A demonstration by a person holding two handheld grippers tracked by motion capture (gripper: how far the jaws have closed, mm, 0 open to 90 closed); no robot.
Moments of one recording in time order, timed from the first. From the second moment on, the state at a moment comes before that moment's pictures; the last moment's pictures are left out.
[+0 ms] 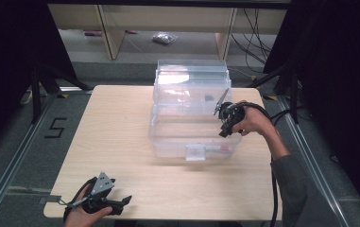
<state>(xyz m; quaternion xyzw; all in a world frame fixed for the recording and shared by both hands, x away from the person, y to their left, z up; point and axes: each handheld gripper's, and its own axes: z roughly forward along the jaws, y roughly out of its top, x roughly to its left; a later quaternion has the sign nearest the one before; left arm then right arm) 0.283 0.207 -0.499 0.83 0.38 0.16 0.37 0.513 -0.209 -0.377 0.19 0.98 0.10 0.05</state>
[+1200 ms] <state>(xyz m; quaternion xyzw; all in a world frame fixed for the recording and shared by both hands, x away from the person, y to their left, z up) 0.283 0.206 -0.500 0.83 0.38 0.16 0.37 0.502 -0.218 -0.361 0.24 0.96 0.15 0.07</state>
